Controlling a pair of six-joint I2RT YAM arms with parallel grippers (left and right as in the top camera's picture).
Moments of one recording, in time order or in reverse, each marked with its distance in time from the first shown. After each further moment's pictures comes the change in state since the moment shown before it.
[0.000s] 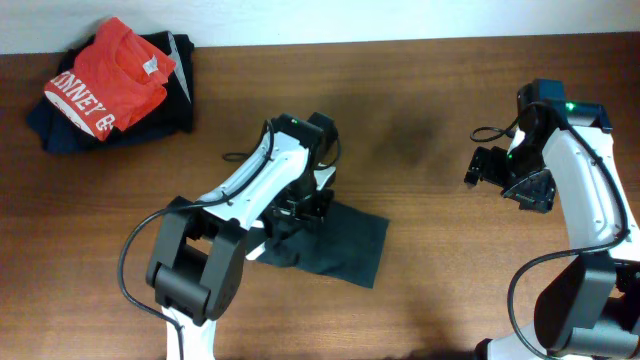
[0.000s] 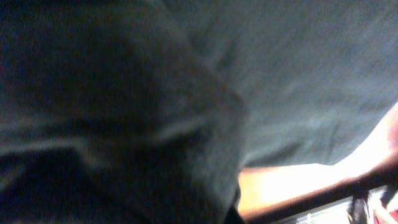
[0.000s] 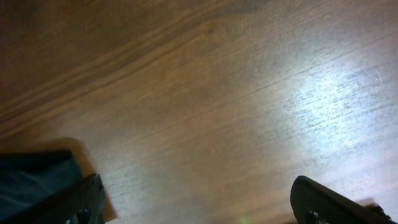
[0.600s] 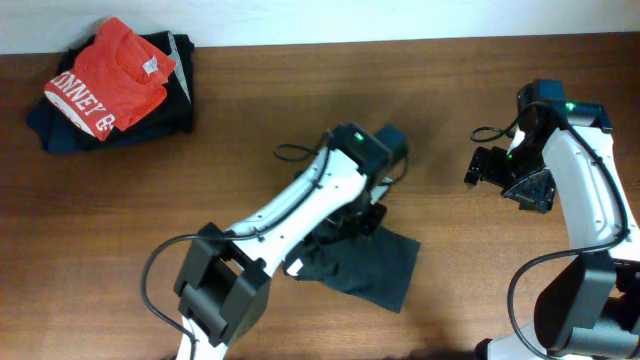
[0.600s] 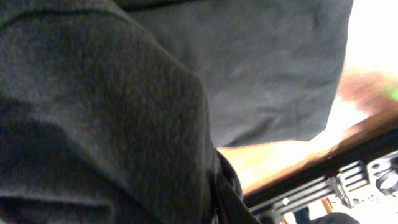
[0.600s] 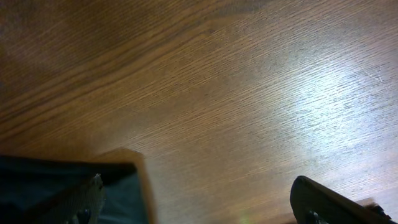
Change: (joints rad) left arm -0.257 0.000 0.213 -0.100 -0.061 -0.056; right arm 0.000 0.000 0.000 0.001 0.000 0.000
